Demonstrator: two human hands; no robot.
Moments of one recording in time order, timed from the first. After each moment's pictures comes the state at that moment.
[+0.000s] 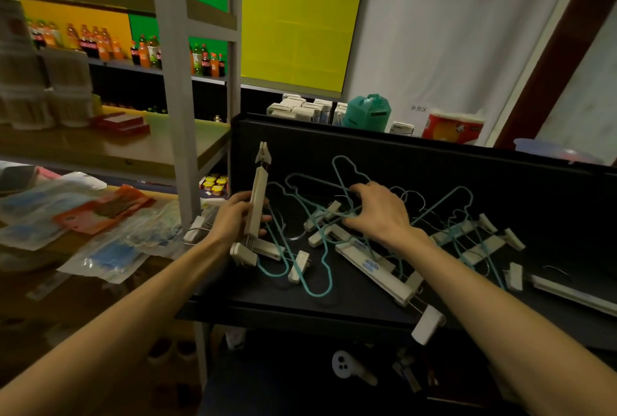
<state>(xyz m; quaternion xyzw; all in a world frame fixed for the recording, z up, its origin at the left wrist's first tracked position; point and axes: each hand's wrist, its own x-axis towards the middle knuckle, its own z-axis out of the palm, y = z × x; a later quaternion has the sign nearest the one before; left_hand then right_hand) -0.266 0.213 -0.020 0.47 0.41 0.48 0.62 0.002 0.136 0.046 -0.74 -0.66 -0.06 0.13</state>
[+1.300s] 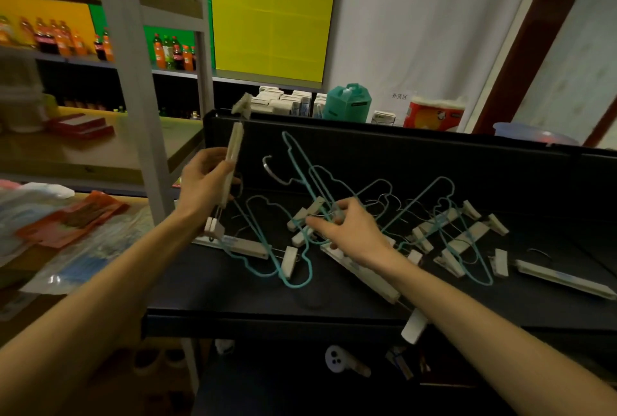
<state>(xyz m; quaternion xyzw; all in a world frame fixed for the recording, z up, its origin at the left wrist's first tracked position) -0.264 0.227 0.031 0.59 0.41 0.56 0.42 -0.025 0.099 0.025 -0.73 -0.54 0.22 0.36</state>
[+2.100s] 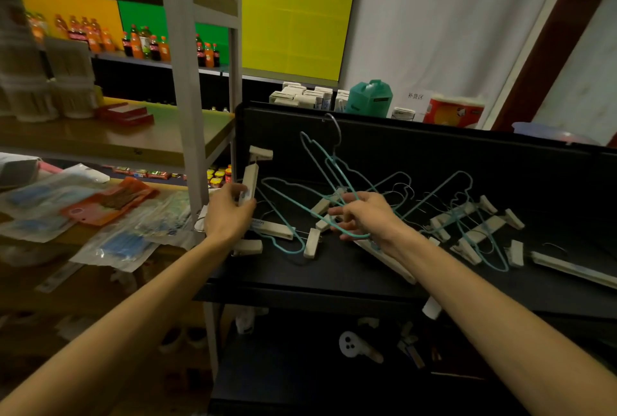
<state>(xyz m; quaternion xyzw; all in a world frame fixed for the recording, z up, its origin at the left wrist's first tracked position) -0.291 0.201 -0.035 0.63 0.56 0.45 0.30 -0.055 0.098 0.035 -0.66 -0.40 0.43 0.46</state>
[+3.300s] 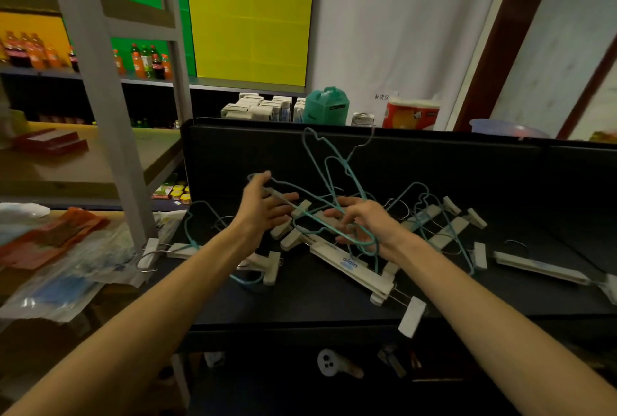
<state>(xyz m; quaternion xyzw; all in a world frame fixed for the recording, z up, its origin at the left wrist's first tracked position) -0.159 0.199 0.026 0.44 0.38 0.42 0.70 0.036 0.102 0.035 -0.55 -0.35 0.53 0.53</state>
